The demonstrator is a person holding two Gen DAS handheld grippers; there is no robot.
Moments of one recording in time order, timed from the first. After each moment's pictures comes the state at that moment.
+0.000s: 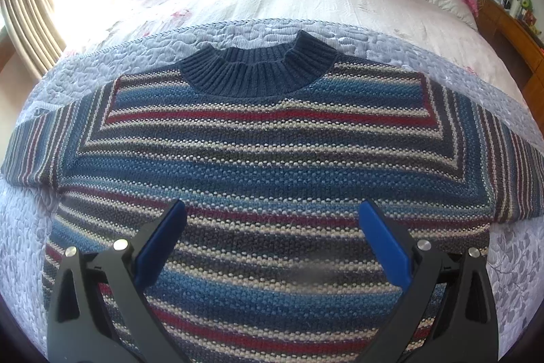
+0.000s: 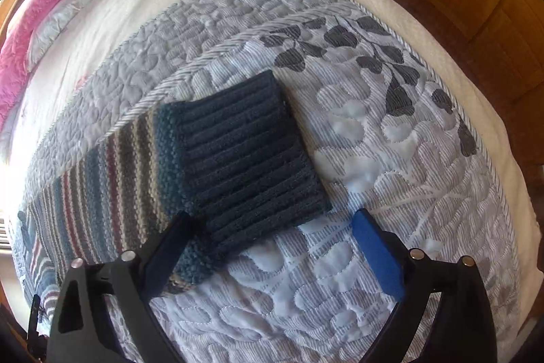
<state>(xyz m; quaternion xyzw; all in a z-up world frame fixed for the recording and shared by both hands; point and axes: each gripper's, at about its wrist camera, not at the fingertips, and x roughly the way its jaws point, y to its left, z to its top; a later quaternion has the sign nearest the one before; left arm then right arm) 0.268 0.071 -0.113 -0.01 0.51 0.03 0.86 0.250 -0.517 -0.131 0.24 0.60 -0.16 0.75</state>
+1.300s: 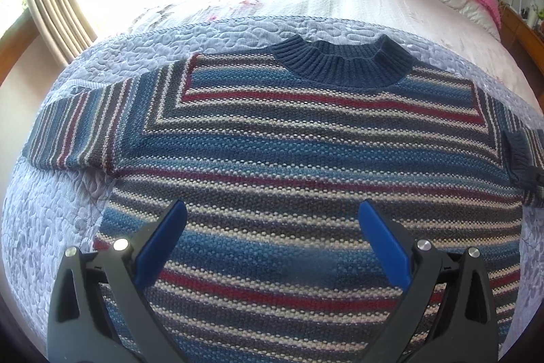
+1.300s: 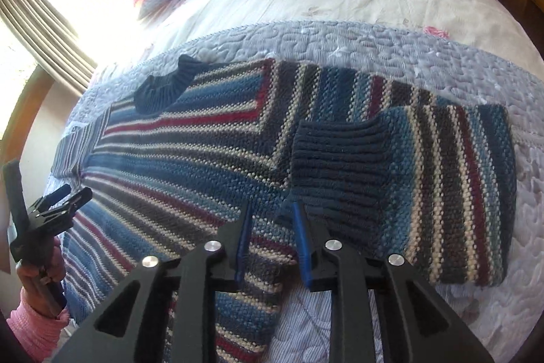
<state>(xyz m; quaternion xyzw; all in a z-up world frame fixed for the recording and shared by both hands) 0.237 0.161 -0.105 -0.01 0.51 0.07 0.86 0.277 -0.149 -0.082 0.09 0.55 0.17 0.82</state>
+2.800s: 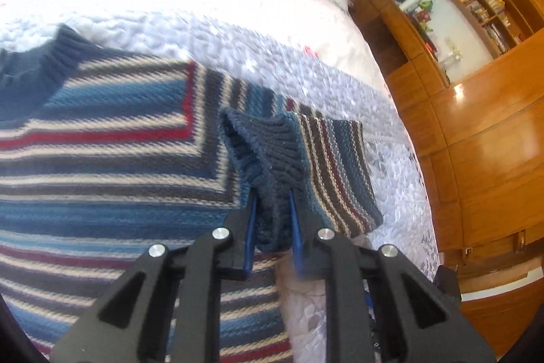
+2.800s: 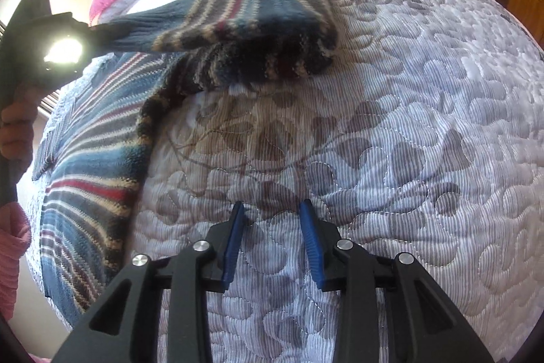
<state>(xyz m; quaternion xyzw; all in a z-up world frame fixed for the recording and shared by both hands) 0.306 -0.050 -0.099 -0.17 0.55 -0.26 0.78 0.127 -0.279 -0.135 0.13 0.55 0.07 0.82</state>
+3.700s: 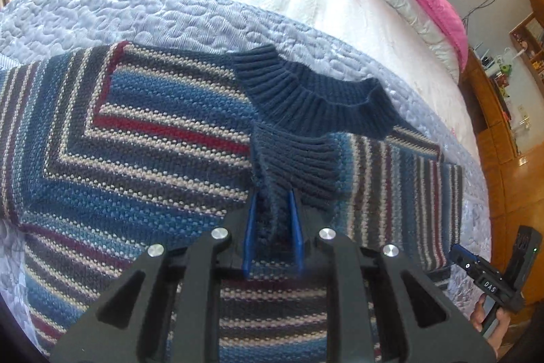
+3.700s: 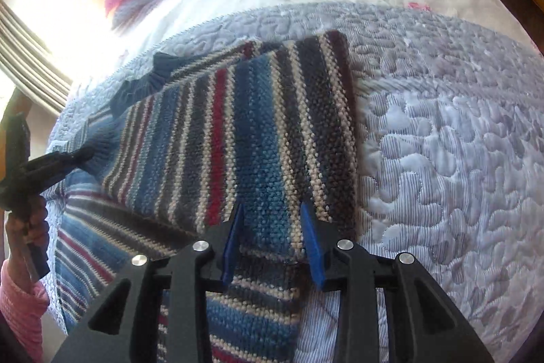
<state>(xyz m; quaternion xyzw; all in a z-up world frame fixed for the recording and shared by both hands) 0.326 0.212 -0.130 -0.18 0.55 -0.06 0.81 0.274 -0.143 -0.110 0.12 0.56 0.10 0.81</state>
